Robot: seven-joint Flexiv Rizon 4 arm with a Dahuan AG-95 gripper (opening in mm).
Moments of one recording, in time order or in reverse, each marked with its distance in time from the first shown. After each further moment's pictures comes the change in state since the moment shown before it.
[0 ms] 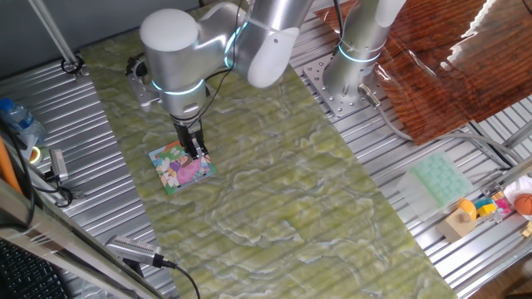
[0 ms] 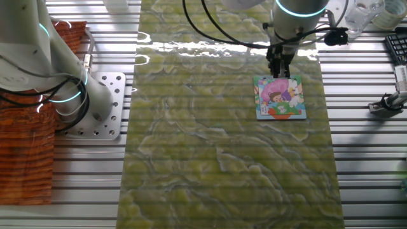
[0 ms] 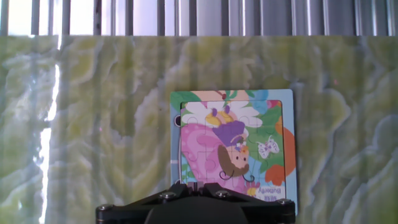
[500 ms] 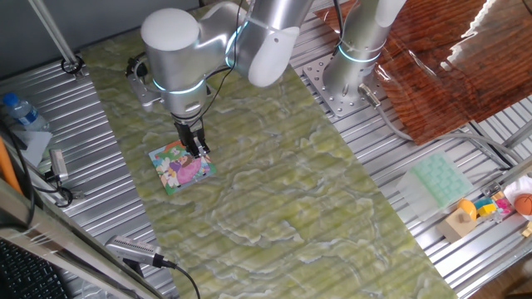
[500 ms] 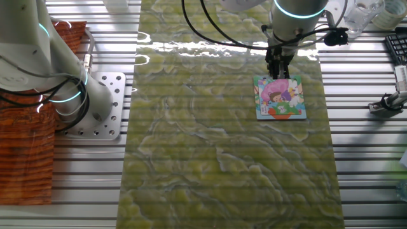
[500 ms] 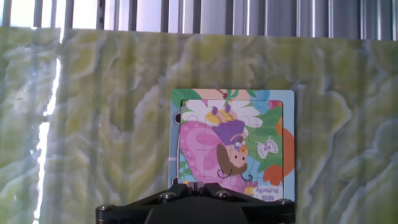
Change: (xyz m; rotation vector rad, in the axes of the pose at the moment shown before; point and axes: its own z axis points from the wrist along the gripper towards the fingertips) arm 0.006 -0.003 0.002 0.003 0.002 -0.030
